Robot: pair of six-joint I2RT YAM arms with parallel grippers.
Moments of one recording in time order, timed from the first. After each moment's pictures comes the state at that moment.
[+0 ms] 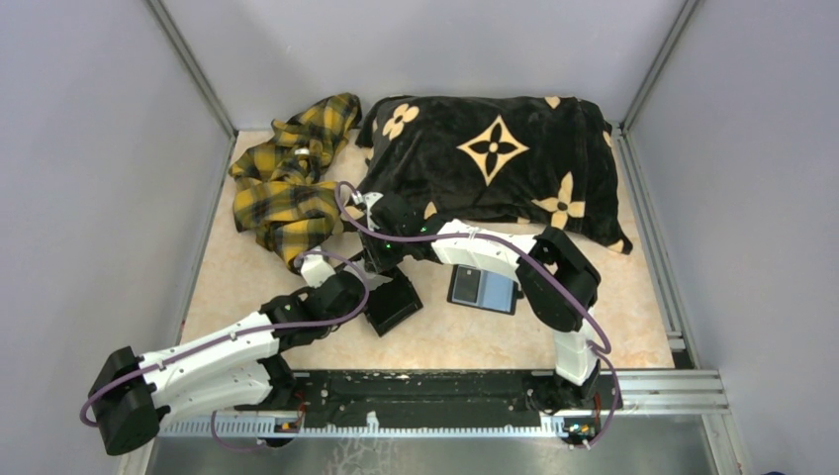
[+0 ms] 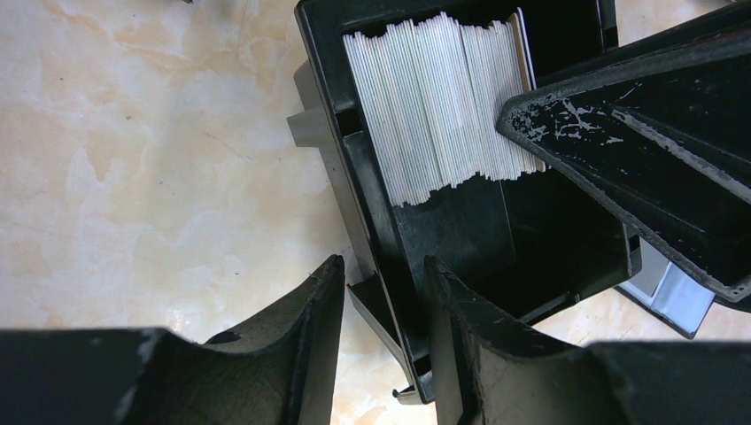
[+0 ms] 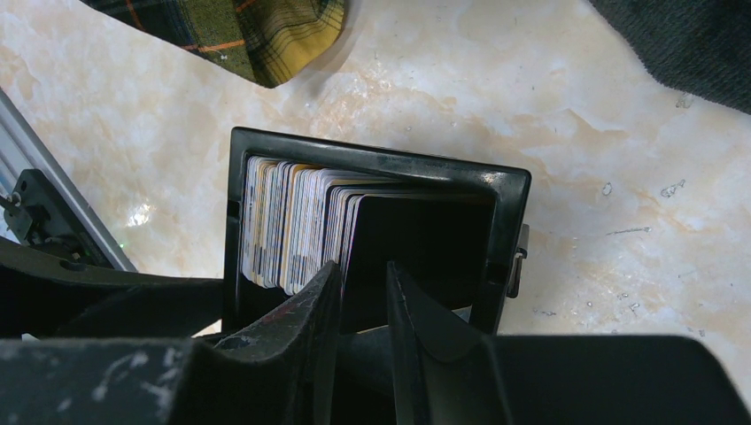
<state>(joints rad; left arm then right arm) -0.94 0.92 0.49 -0.50 -0.56 -1.24 0.94 1.92 1.41 -0.27 -0.18 0.35</state>
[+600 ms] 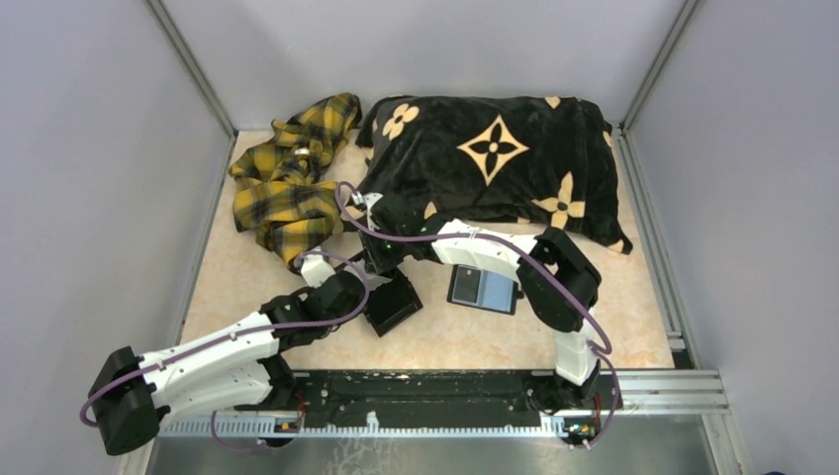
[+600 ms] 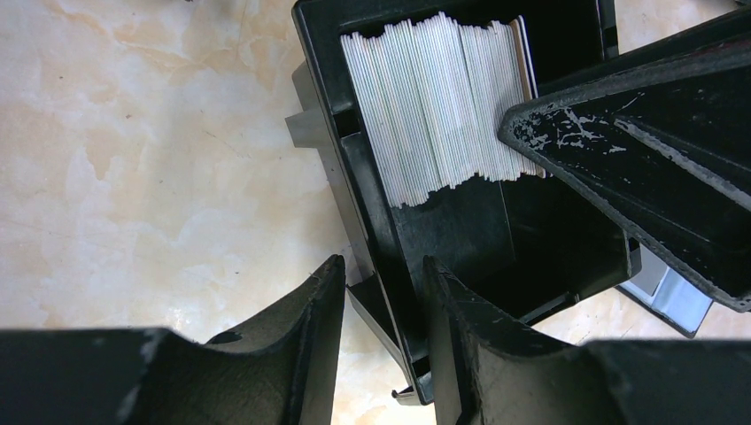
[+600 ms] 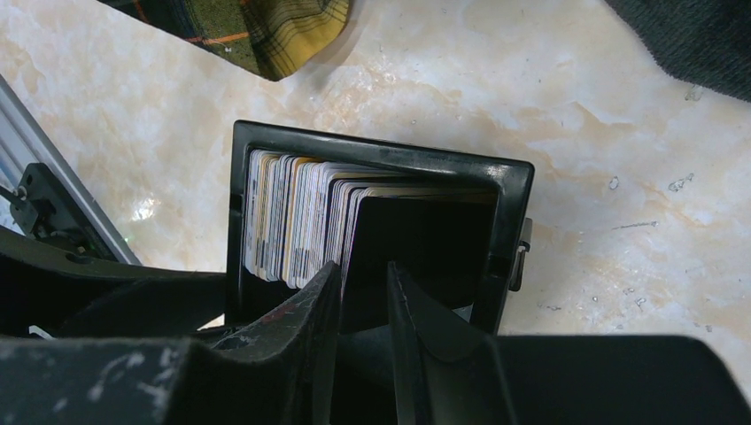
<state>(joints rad) -0.94 0.92 0.49 -0.50 -0.56 -1.24 0.94 1.91 1.41 -0.28 -0.19 0.35</state>
